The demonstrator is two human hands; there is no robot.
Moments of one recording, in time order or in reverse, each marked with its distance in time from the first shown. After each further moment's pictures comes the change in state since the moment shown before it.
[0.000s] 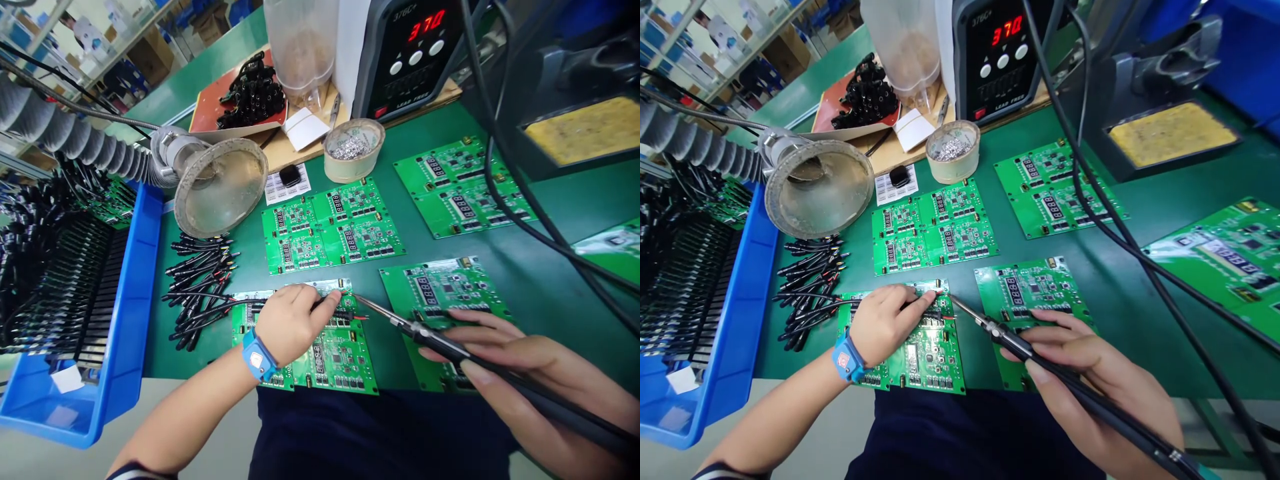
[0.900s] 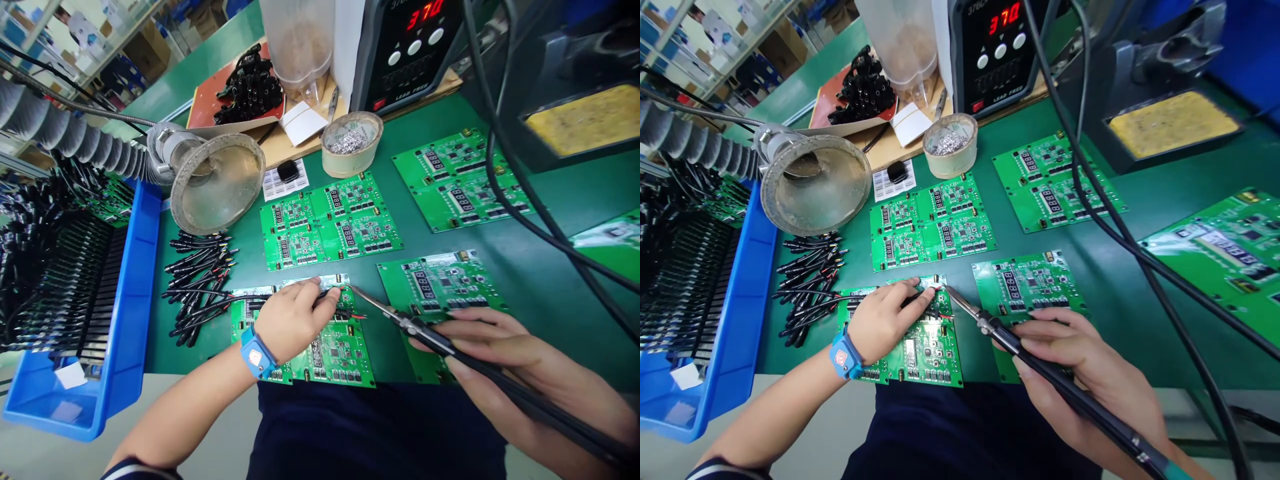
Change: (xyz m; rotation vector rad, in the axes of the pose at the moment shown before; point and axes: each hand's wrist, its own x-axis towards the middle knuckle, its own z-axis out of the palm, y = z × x) left_hand 0.003 0.002 -0.007 -0.020 -0.090 0.067; right_hand -0.004 0.004 0.001 -0.147 0.000 -0.001
